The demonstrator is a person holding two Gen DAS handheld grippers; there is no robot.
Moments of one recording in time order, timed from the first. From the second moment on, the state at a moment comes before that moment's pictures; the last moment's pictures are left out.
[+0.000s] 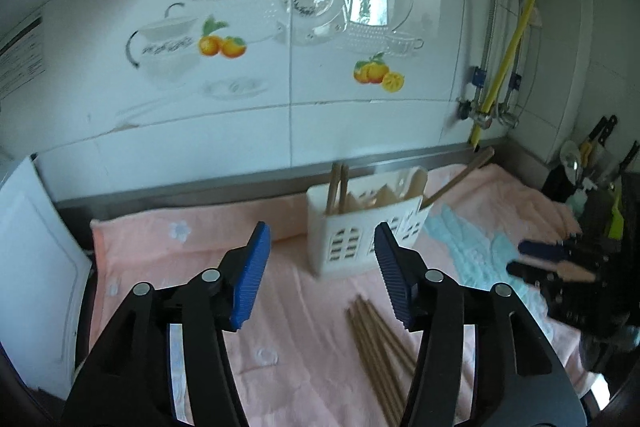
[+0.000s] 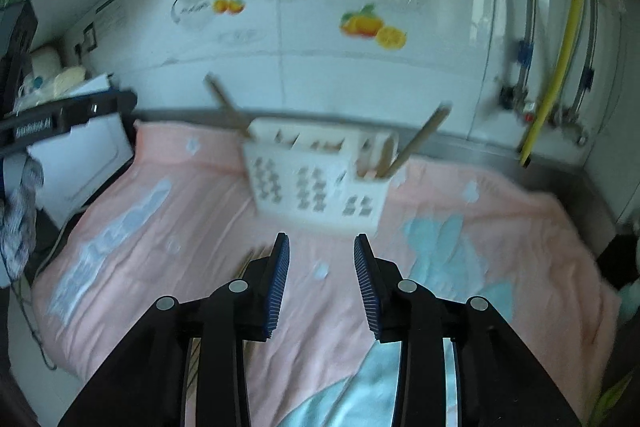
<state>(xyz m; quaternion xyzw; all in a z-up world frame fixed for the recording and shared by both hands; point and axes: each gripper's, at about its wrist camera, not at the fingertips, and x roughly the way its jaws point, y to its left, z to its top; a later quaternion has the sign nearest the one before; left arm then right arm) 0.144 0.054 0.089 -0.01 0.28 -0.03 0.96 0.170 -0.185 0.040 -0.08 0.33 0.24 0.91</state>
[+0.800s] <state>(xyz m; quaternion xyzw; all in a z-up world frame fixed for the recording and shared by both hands) 0.065 0.081 -0.033 -0.08 0.35 0.01 0.93 0.099 -0.158 -0.103 -0.05 0.43 0.24 0.87</state>
